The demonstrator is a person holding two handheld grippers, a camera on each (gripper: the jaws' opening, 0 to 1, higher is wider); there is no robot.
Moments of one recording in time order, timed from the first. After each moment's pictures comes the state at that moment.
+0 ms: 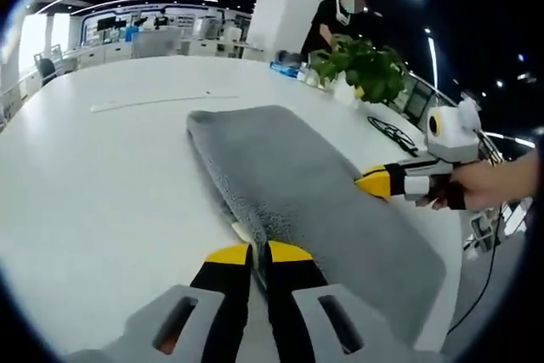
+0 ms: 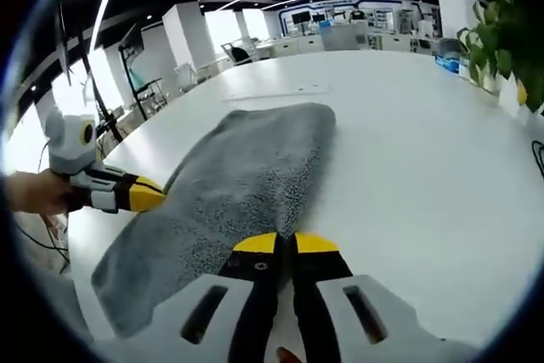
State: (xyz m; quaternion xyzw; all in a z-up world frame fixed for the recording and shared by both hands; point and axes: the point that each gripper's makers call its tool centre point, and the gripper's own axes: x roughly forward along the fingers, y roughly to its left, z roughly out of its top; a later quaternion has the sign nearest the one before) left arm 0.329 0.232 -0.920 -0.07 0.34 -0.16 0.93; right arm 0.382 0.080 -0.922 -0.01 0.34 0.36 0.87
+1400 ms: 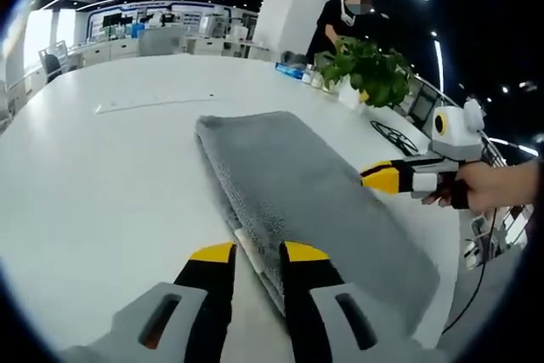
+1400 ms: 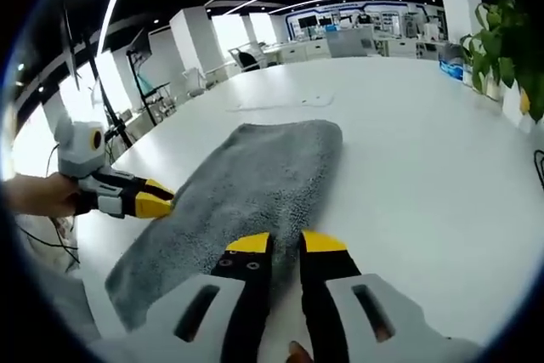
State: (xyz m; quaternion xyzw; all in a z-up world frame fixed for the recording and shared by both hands) left arm 0.328 0.235 -0.898 -0.08 0.33 -0.14 0.93; right arm 0.390 0.083 -0.896 0.00 0.33 0.40 0.86
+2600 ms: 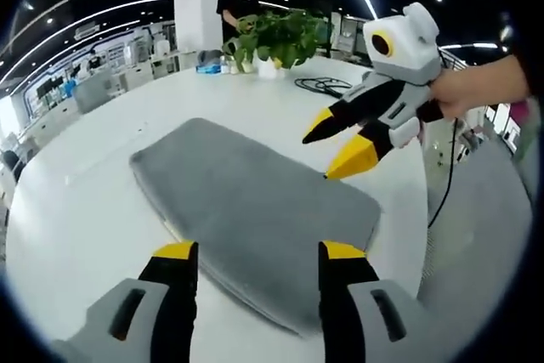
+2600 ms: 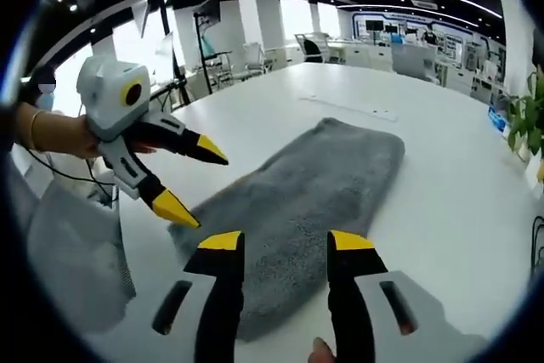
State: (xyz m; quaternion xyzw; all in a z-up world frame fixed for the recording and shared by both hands) left arm 0.246 0.173 -0.870 0.12 0.33 -0.28 0.89; right arm 0.280 0.088 -0.859 -0.12 0.30 0.52 0.79
